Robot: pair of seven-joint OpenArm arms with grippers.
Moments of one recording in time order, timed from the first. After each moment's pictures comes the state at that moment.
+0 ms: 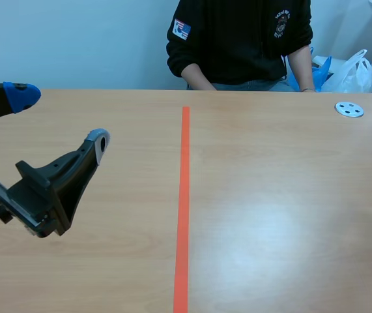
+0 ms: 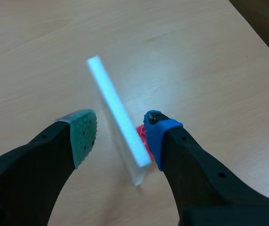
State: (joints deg) left arm 37.2 -24.7 -3.5 118.9 -8.0 -21.5 -18.1; right arm -10.6 22.9 25.7 63.3 24.8 16.7 -1.6
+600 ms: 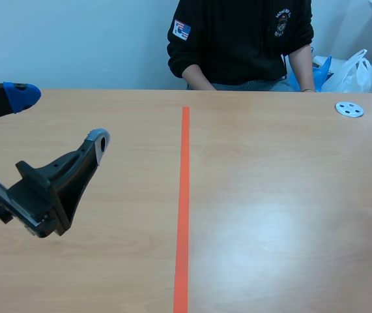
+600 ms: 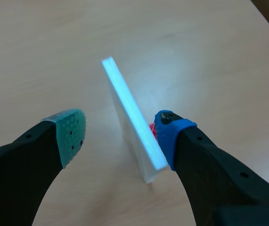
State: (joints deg) left arm 37.2 -24.7 -3.5 118.9 -8.0 -21.5 -18.0; right arm -11.0 23.7 26.0 64.2 24.9 20.8 -3.7
